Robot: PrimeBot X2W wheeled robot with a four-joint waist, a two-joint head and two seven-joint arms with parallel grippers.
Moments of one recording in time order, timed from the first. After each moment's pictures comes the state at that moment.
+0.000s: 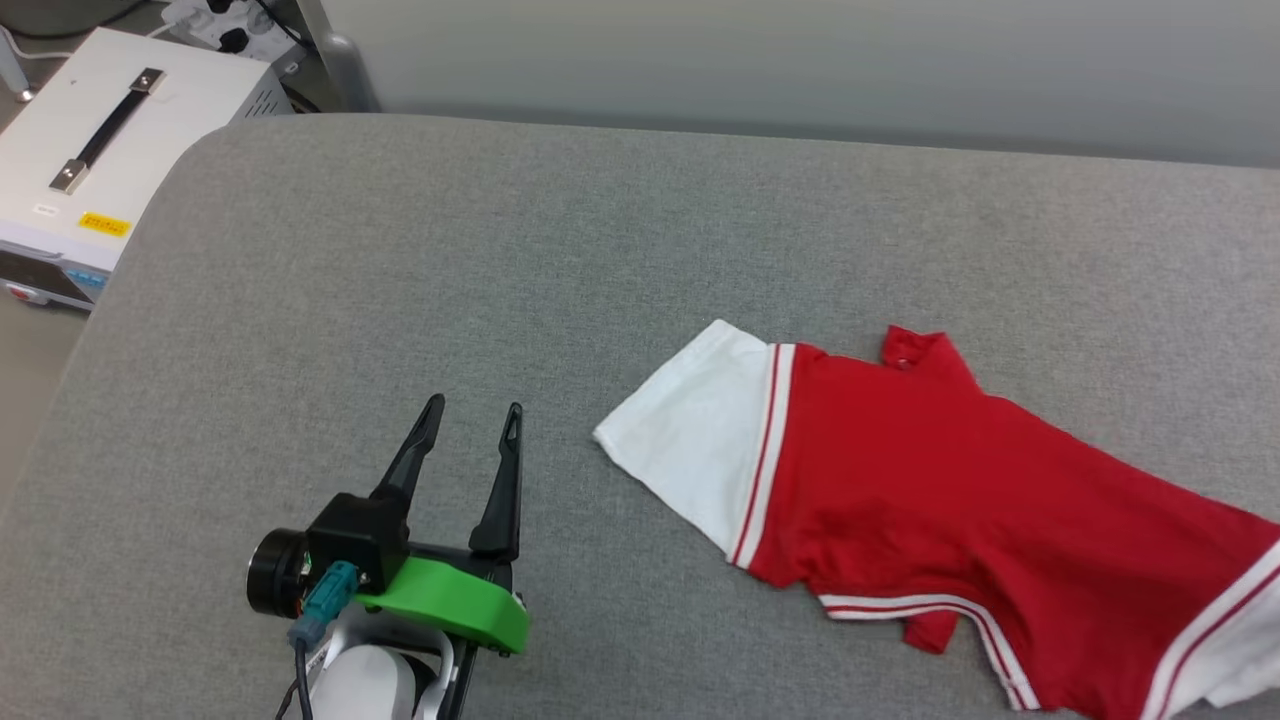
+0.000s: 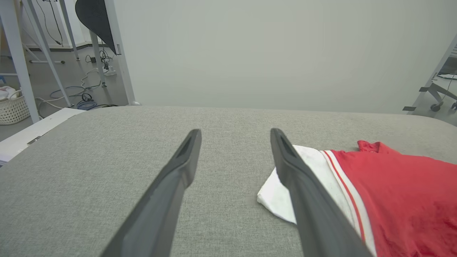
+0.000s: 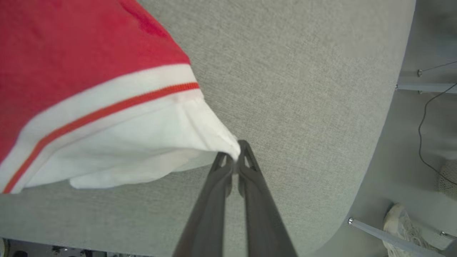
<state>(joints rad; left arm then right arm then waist) -0.10 0.05 -0.12 0.13 -0.15 -0.12 -0.26 0.01 -0.80 0.11 0.08 0.41 0.13 0.72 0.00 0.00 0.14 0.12</state>
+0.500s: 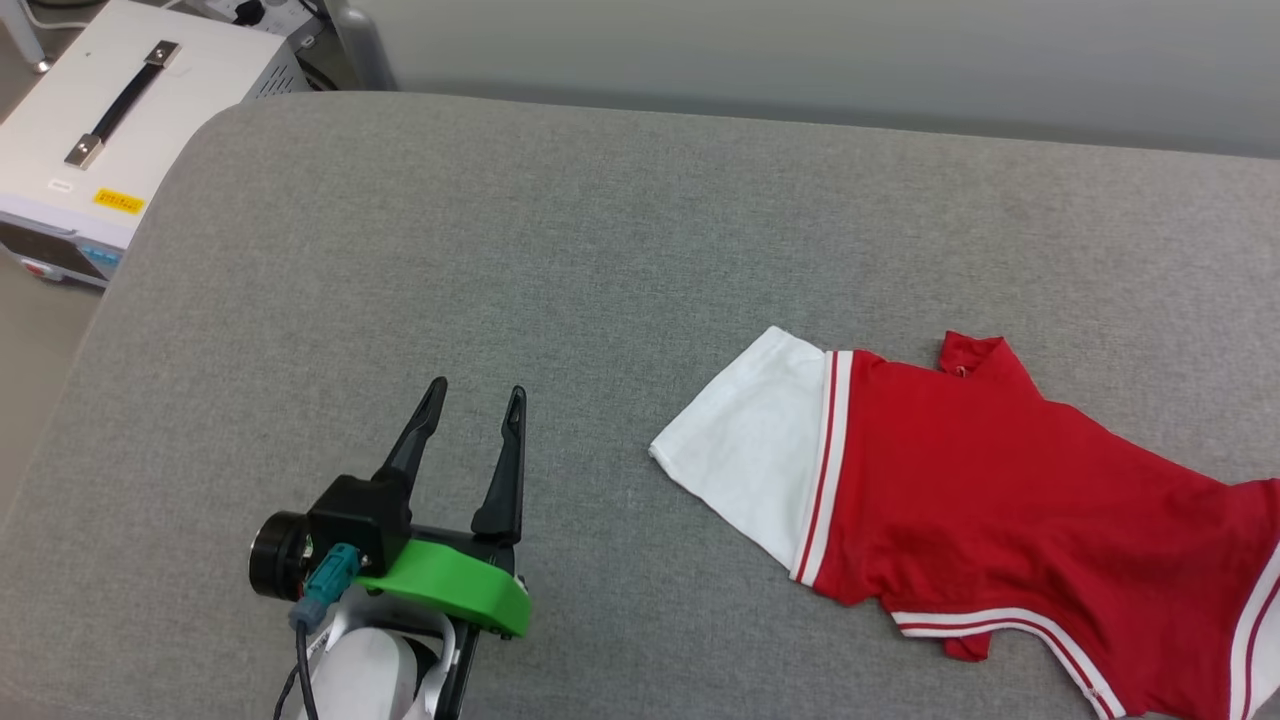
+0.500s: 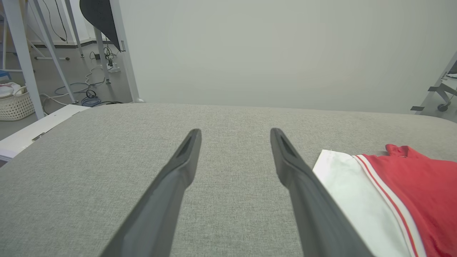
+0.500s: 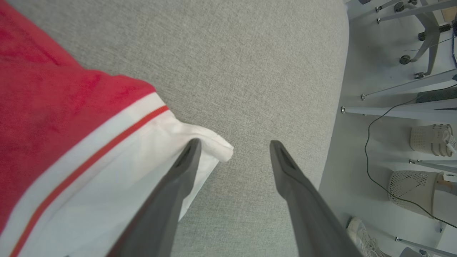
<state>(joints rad) -0.13 0.05 -0.13 0.15 -0.15 -0.12 -0.26 -0.22 -0.82 0.18 0.38 0.27 0.13 0.47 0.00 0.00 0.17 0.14</state>
